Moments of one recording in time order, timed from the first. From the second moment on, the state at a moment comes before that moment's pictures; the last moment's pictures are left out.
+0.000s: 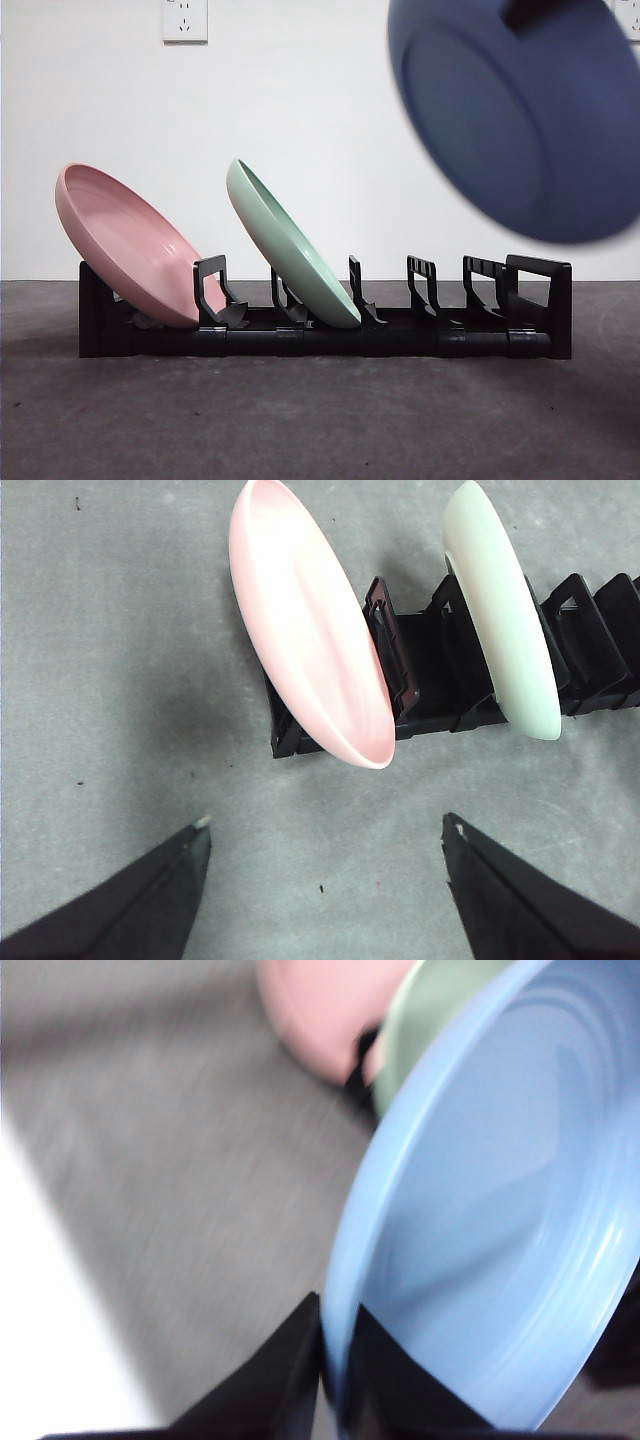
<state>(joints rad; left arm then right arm) -0.11 0.83 1.00 -0.90 0.25 -0.09 1.13 0.74 0.77 -0.72 0.18 -0.02</state>
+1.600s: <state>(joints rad) -0.11 0.83 1.00 -0.91 0.25 -0.09 1.29 1.47 0.77 -0.48 0.14 -0.26</state>
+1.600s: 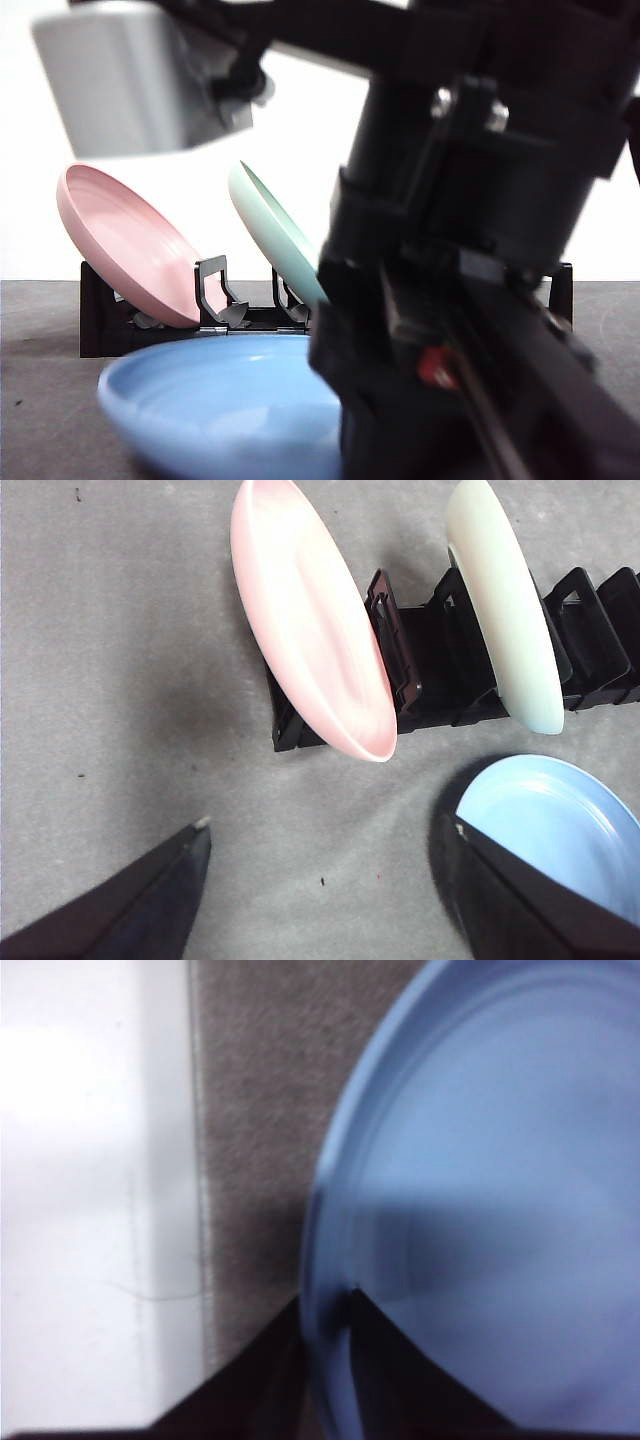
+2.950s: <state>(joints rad) -0.16 1.23 1.01 -0.71 0.25 -0.30 0.71 1.06 0.93 -0.70 0.00 0.11</state>
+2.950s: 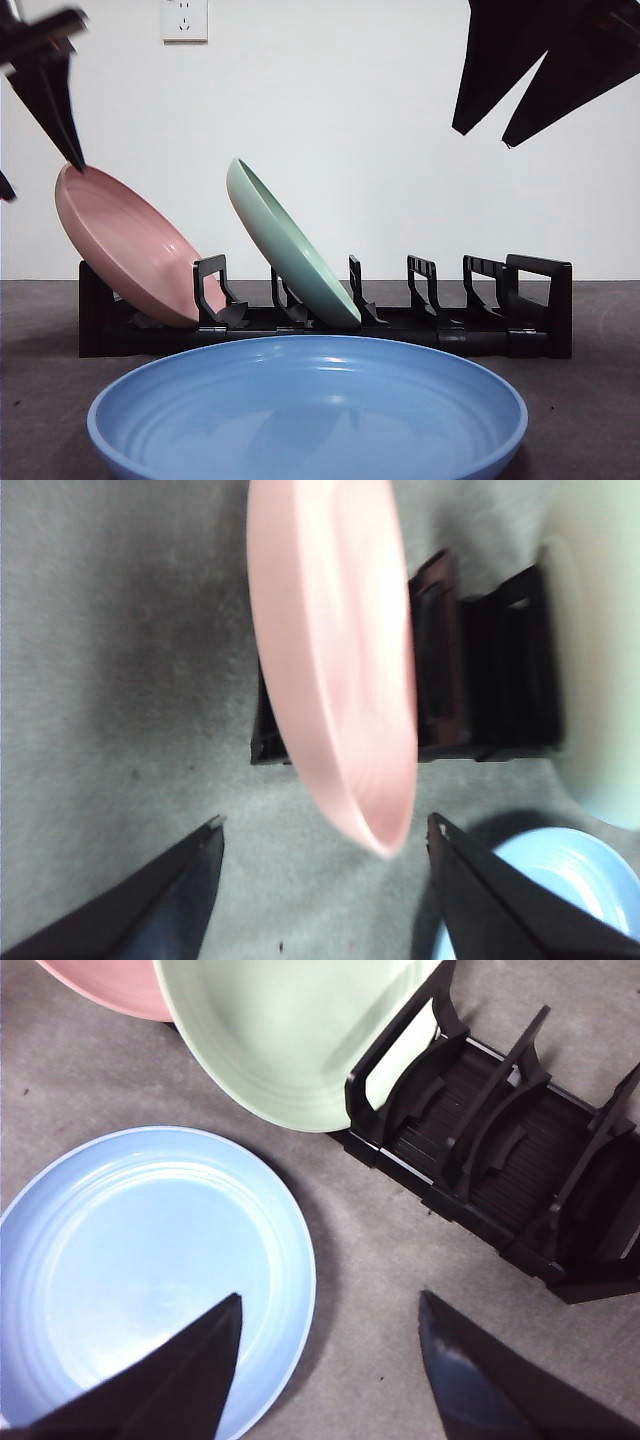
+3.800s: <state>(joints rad) -0.16 1.43 1.26 -0.82 0.16 -0.24 0.71 1.06 0.93 -0.71 0.00 0.11</state>
